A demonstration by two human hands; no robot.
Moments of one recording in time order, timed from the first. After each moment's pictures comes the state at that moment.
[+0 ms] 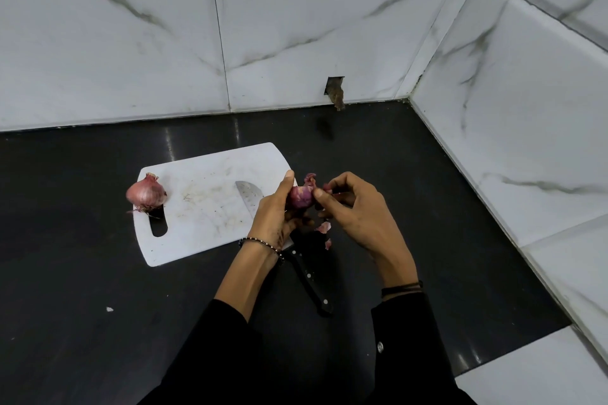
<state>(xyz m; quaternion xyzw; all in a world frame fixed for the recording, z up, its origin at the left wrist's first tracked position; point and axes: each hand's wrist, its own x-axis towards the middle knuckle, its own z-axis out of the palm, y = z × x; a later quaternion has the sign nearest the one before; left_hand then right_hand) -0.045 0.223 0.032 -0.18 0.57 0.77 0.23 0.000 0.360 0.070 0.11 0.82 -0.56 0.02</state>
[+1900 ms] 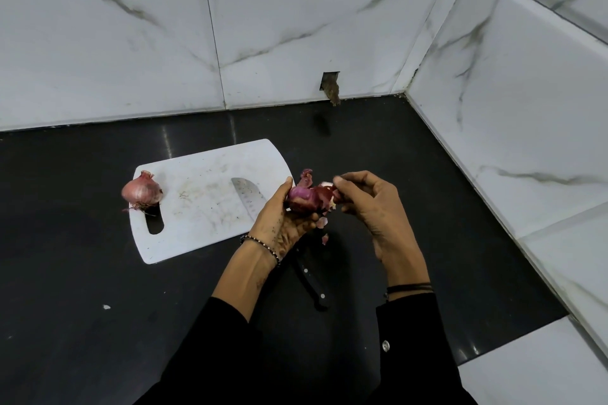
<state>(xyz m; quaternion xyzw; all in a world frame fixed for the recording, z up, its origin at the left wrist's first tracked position) -0.033 0.230 0.039 -0.23 0.43 0.82 0.30 0.006 0.377 0.065 0.20 0.70 -0.68 -0.03</state>
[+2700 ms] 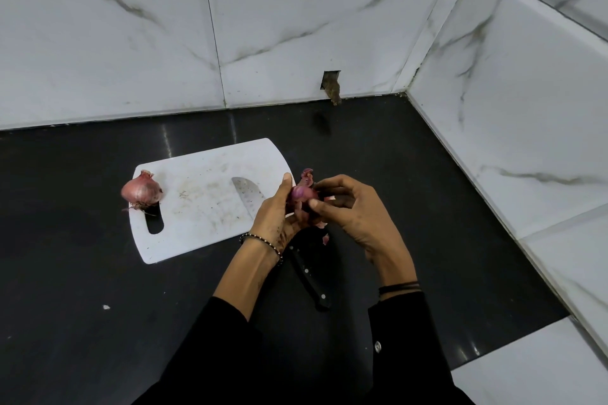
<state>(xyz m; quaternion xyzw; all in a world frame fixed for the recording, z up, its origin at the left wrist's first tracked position) -0.037 0.227 0.033 -0.20 0.51 0.79 0.26 0.002 0.371 0.048 0.11 0.78 -0.61 0.03</state>
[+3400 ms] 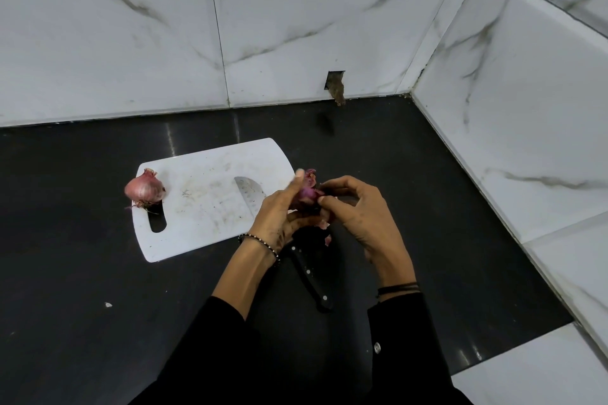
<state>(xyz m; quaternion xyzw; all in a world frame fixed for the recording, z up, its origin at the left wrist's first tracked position) -0.041 0.225 0.029 -0.14 0.53 0.80 0.27 0.000 0.368 0.052 0.15 0.80 -0.58 0.01</state>
